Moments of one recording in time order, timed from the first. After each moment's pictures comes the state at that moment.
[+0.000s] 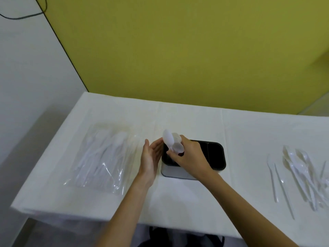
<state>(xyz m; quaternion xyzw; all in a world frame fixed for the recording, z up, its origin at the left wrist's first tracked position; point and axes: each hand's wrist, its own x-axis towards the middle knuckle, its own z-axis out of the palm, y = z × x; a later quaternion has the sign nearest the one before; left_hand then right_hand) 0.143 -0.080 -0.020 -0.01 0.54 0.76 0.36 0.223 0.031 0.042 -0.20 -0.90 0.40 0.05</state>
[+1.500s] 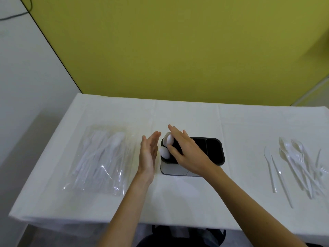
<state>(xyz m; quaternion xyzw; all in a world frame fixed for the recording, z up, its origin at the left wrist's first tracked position) 0.145 -0.080 0.000 0.01 0.59 0.74 0.33 0.226 0.036 0.042 -0.12 -0.92 0.37 0.03</state>
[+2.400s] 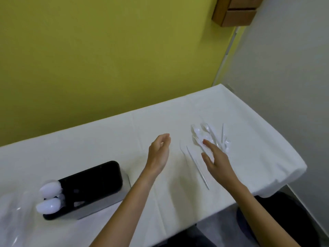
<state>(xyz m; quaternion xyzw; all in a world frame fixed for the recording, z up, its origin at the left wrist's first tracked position) 0.297 0.177 0.014 0.26 0.71 0.50 0.42 0.486 0.245 -0.003 -0.46 -0.79 0.35 0.18</state>
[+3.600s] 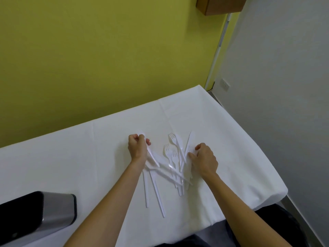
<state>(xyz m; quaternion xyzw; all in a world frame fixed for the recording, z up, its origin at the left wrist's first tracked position) 0.344 0.333 -0.042 0.04 0.78 0.56 0.29 0.529 0.402 -0.063 -0.64 -0.70 0.31 0.05</state>
